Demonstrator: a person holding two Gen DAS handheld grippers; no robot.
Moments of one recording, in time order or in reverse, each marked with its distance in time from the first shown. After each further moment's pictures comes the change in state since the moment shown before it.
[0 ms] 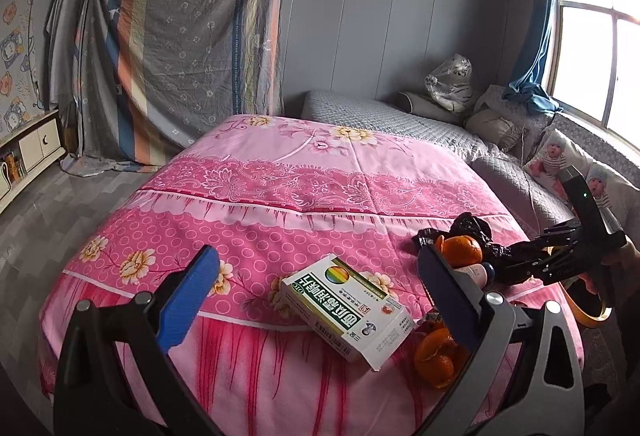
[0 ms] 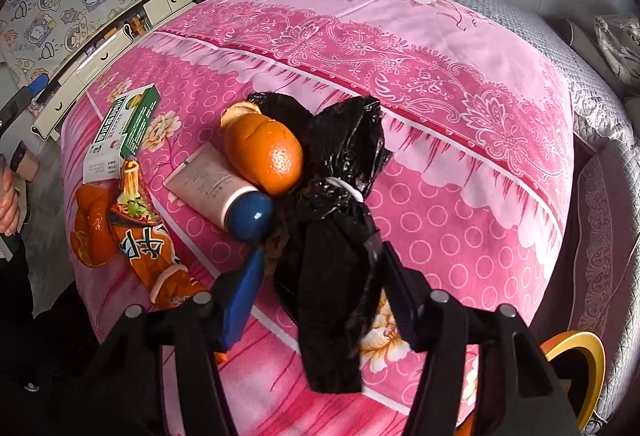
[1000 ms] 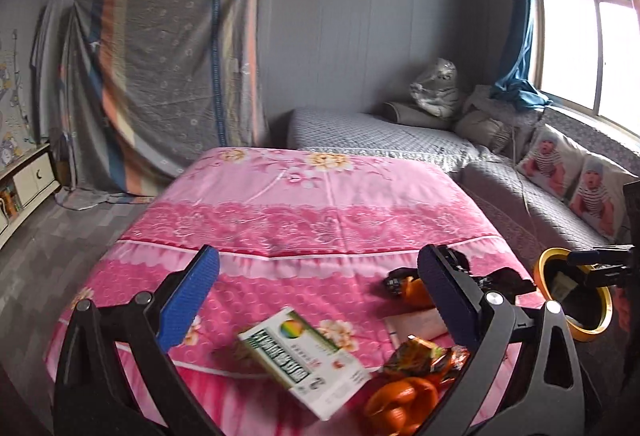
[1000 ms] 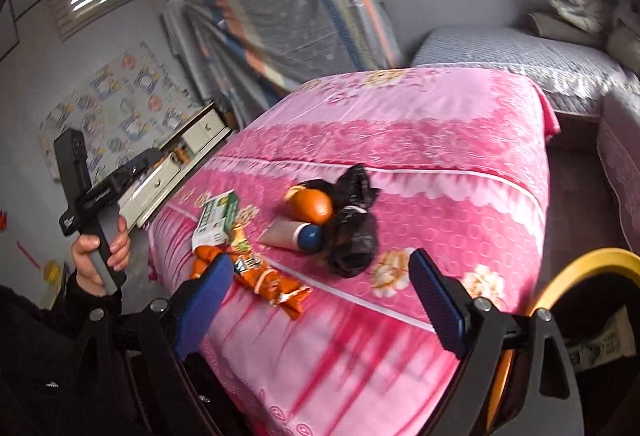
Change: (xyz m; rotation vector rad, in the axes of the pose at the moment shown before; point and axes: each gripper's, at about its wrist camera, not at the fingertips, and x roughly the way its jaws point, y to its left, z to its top) left arm 0.003 -0.039 0.038 0.058 -0.061 0.006; right arm -0.118 -0.002 -0.065 0.157 -0.370 0.247
